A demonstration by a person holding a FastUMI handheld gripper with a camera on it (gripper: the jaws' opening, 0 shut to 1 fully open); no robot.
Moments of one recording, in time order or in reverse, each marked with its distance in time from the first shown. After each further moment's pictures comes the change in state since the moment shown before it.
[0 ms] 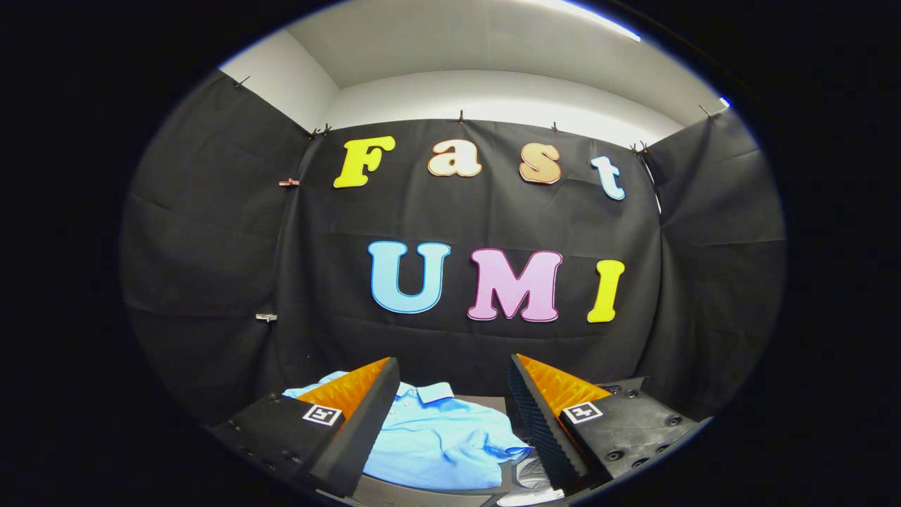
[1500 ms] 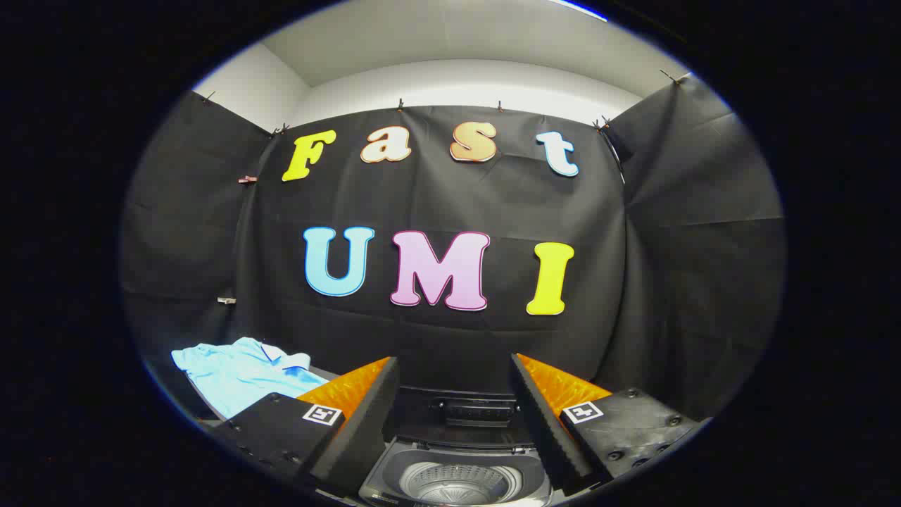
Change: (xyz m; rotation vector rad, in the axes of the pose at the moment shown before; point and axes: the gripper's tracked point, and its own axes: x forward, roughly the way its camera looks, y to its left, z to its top) arm 0.022 -0.282 -0.041 0.013 0.041 -0.039
